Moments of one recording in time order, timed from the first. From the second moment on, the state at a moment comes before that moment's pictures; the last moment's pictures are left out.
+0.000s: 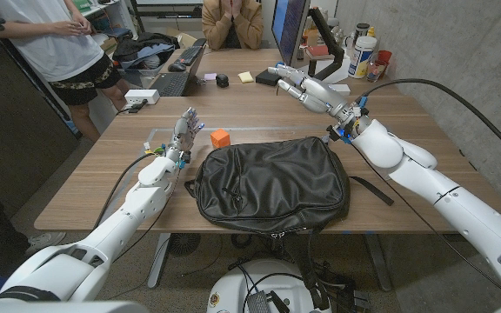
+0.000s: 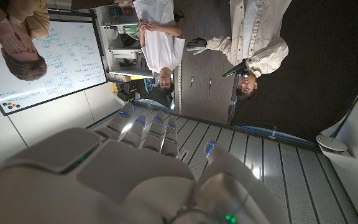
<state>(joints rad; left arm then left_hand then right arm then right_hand) 0.74 0.46 0.36 -1.08 -0.68 -0.33 -0.11 0.03 0.08 0.47 0.18 0.22 -0.17 -0.06 0.19 0.18 -0.17 -0.09 0.18 0.18 -0.17 -0.03 0.20 0.18 -0.14 -0.04 0.57 0.18 -0.78 -0.71 -0.42 -1.70 -0.34 0.62 -0.12 0.02 0.08 0.34 0.17 0.23 0.16 -0.08 0.20 0.18 0.17 -0.07 0.22 0.18 0.00 -0.03 0.19 0.18 -0.09 -0.04 0.55 0.17</state>
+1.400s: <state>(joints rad) 0.73 0.45 0.37 -1.05 -0.67 -0.33 -0.10 0.03 0.08 0.47 0.19 0.22 -0.17 -0.08 0.19 0.18 -0.17 -0.09 0.18 0.18 -0.17 -0.03 0.20 0.18 -0.14 -0.03 0.57 0.18 -0.75 -0.74 -0.46 -1.71 -0.41 0.63 -0.08 0.02 0.08 0.35 0.17 0.23 0.16 -0.10 0.19 0.18 0.16 -0.08 0.21 0.18 0.00 -0.03 0.19 0.18 -0.06 -0.04 0.54 0.17</state>
